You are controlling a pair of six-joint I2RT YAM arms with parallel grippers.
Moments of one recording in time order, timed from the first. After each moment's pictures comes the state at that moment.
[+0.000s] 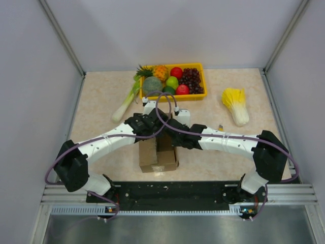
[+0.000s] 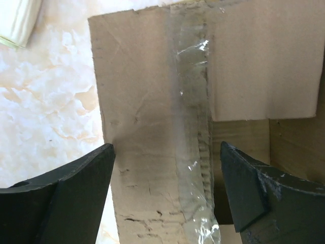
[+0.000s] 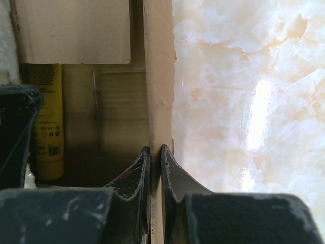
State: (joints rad) left arm -0.82 1.44 1.06 -0.67 -0.54 -0.62; right arm 1.06 1.59 1.13 -0.54 0.47 0.91
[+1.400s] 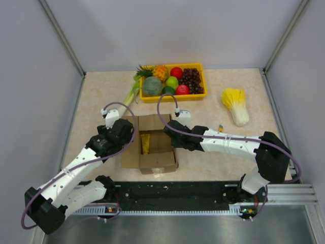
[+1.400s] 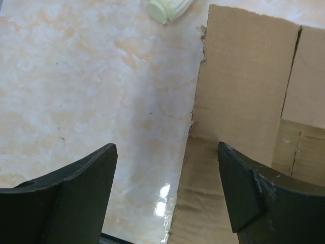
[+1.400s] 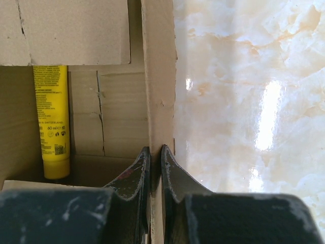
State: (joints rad) left arm -0.61 0.93 0.80 -0.79 -0.67 -0.67; right arm 1.06 1.56 1.09 -0.51 0.45 0.92
